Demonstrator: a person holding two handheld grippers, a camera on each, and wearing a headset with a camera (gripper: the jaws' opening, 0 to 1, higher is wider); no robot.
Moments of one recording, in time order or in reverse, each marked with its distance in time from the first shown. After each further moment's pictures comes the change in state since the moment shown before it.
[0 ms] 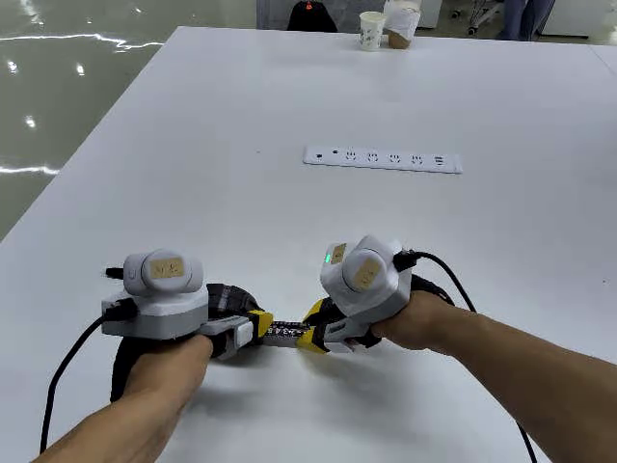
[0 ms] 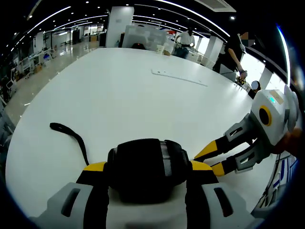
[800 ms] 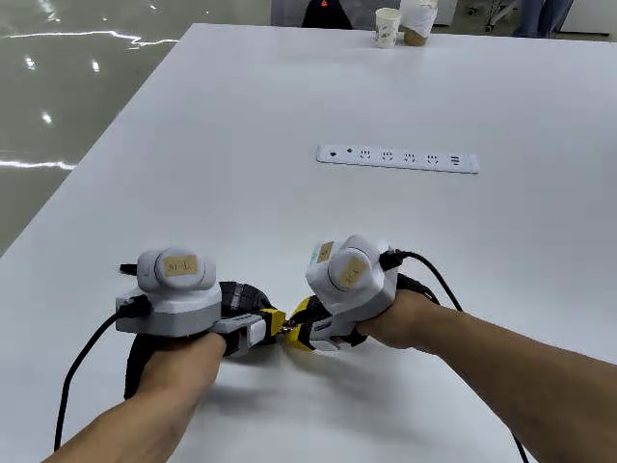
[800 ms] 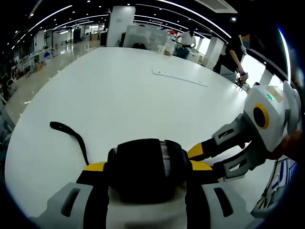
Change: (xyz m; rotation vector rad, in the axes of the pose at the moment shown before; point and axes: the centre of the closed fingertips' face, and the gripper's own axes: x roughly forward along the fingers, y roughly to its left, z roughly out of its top) left arm -0.001 0.000 0.000 -0.013 0.002 -0.003; right arm 0.024 0.005 0.026 -0.025 -0.034 0.027
